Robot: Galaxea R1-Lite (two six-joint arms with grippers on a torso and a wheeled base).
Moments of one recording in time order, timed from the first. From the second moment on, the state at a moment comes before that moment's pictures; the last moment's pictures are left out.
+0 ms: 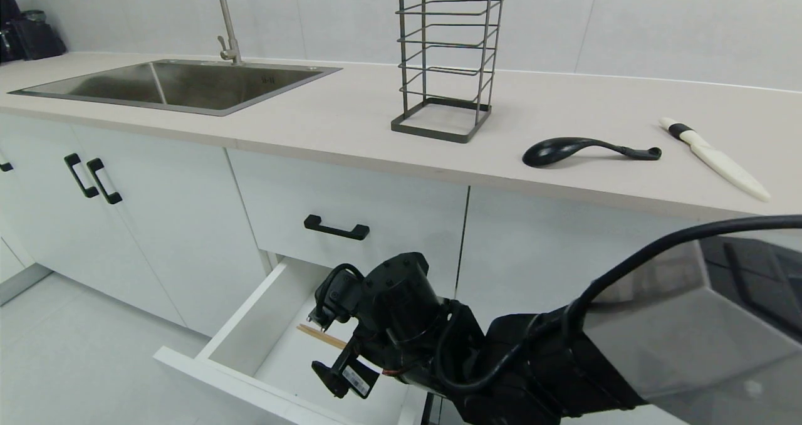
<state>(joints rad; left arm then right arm) 0.00 0.00 0.00 0.00 -0.04 0.01 1.02 2.23 -1.16 -0.49 -0.07 -0.16</state>
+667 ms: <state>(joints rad) 0.00 0.00 0.00 0.00 -0.04 0.01 1.04 2.14 -1.10 -0.49 -0.10 -0.16</state>
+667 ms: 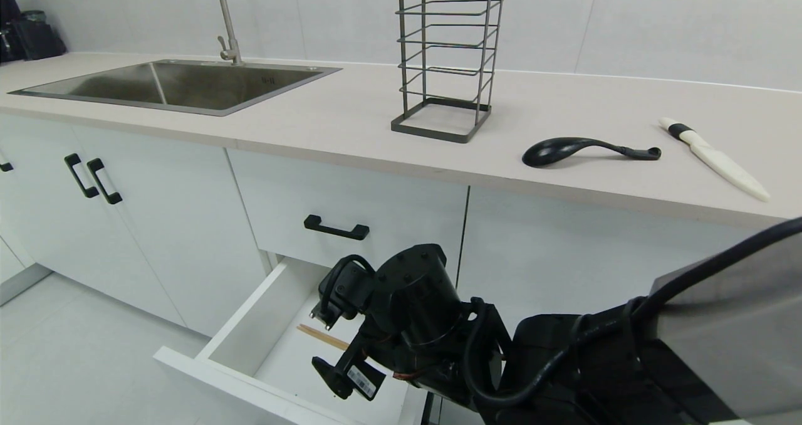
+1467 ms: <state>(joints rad) 0.00 0.00 0.00 -0.01 -0.04 0.01 1.05 2.13 -1.10 -0.49 -0.10 -0.16</state>
